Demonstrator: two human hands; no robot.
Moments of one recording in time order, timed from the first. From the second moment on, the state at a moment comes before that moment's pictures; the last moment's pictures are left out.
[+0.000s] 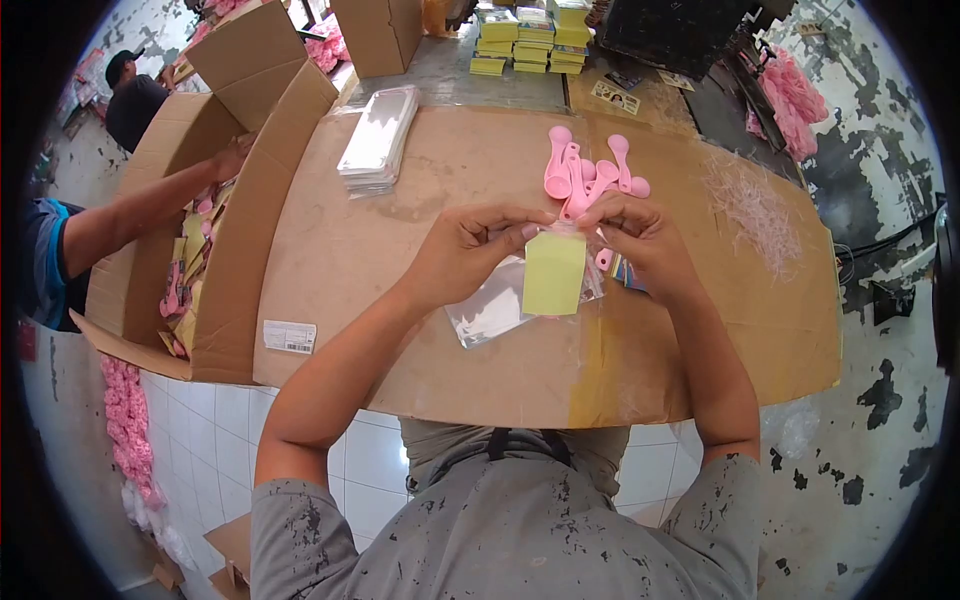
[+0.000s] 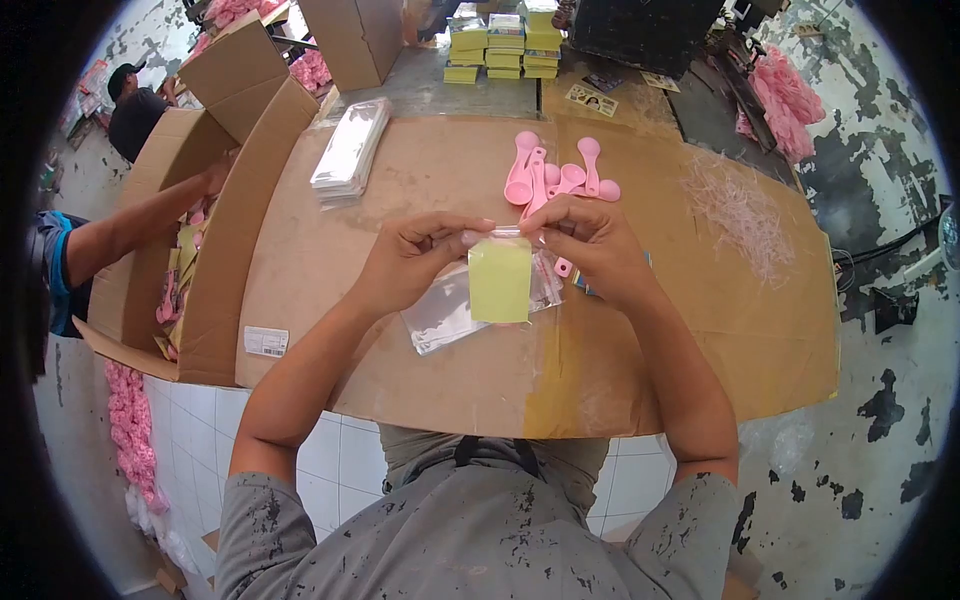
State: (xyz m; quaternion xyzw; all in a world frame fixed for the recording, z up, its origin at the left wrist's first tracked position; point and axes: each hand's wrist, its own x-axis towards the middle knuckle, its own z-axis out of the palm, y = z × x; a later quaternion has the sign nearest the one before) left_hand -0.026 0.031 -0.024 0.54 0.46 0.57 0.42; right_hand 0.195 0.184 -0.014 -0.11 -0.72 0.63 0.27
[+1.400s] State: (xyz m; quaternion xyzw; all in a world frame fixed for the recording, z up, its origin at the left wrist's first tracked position) left_hand -0.170 -0.002 0.042 0.15 0.30 0.94 0.10; right_hand 0.286 0.216 0.007 -0.28 -0.92 0.23 0.18
